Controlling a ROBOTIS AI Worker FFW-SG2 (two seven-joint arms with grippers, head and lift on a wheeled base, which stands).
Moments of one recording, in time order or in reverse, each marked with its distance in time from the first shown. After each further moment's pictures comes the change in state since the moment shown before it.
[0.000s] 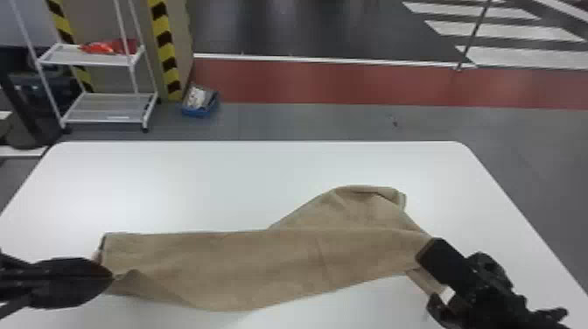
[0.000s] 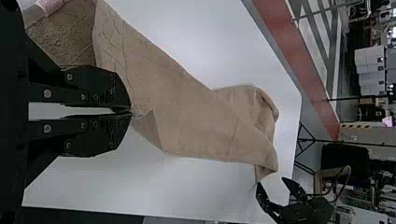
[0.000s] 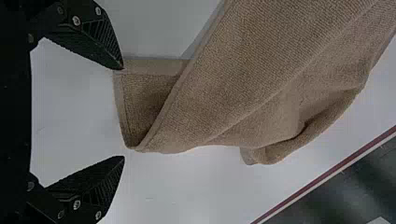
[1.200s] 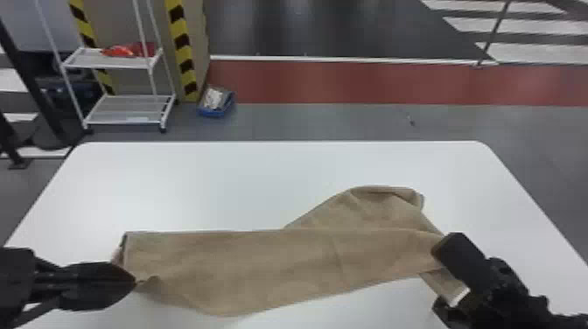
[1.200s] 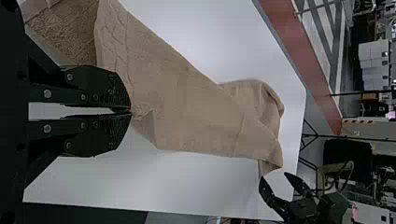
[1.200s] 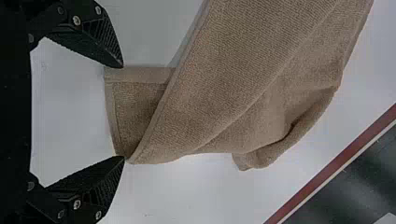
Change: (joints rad) left arm 0.011 0.004 -0.013 0.033 0.000 -0.040 0.000; right arm -0.021 0.000 0.048 -0.023 -0.055 0.117 0.008
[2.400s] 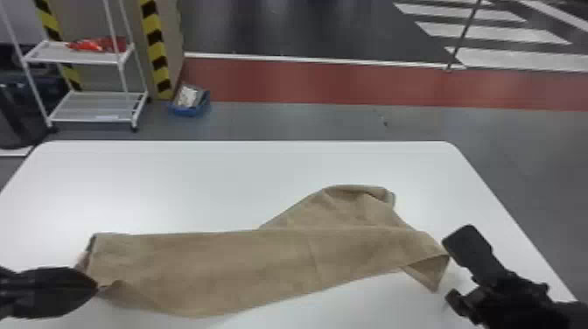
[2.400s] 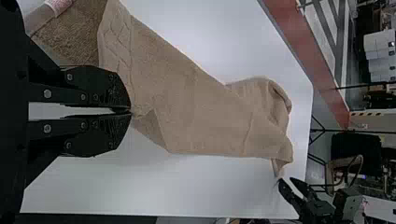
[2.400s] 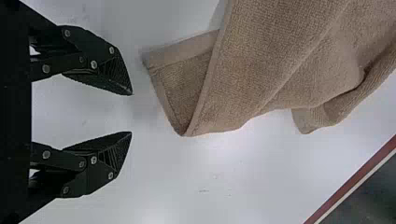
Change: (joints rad) left arm -0.020 0.032 -0.013 0.068 0.001 -0.069 0.005; right arm -0.061 0.000 -0.143 0.051 0.021 0.078 0.066
